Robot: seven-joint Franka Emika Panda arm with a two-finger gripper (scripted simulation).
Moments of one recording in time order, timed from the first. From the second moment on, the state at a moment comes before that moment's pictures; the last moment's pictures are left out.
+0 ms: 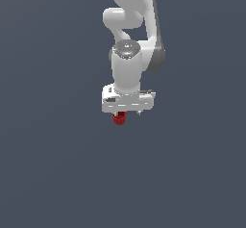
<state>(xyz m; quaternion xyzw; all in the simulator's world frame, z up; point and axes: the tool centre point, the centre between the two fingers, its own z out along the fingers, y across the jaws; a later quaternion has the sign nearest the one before) -0.002 0.019 0.163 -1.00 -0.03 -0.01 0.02</state>
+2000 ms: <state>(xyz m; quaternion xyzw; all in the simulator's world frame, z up) -0.062 -0.018 0.099 -0.96 0.27 0.00 0.00</state>
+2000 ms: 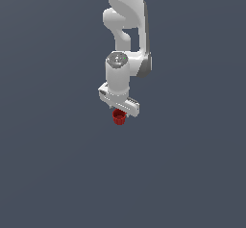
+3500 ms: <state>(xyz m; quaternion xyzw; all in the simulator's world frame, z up) -0.065 -0.019 0.048 -0.96 0.28 0.00 0.00</state>
